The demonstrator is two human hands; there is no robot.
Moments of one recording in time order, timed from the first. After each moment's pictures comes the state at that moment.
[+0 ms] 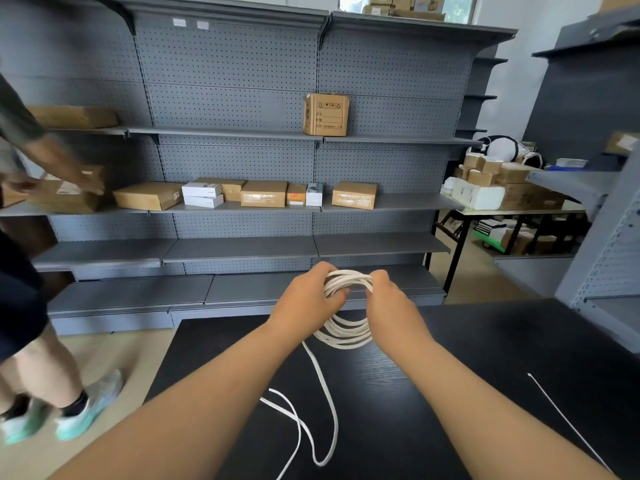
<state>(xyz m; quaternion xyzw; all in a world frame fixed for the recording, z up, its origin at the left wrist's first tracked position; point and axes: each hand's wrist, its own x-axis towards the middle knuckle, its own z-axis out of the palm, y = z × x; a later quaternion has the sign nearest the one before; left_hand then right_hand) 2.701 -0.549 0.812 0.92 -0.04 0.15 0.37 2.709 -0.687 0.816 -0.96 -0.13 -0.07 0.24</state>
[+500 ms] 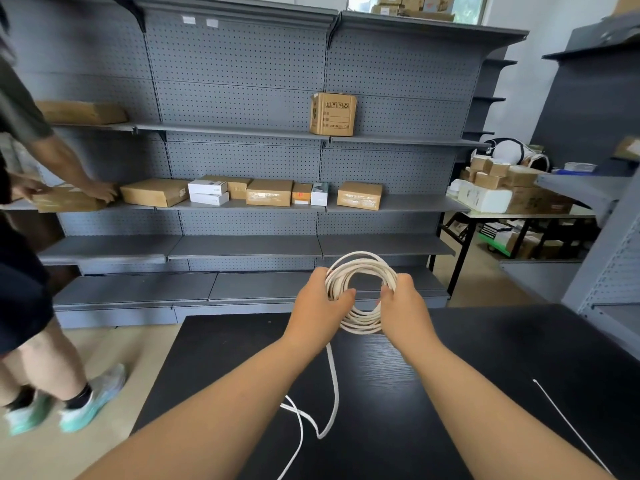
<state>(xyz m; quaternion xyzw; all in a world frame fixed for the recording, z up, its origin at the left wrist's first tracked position) 2.690 -0.565 0.803 0.83 0.04 0.18 0.53 2.719 -0.688 0.808 -0.89 -0.03 -0.07 0.44</state>
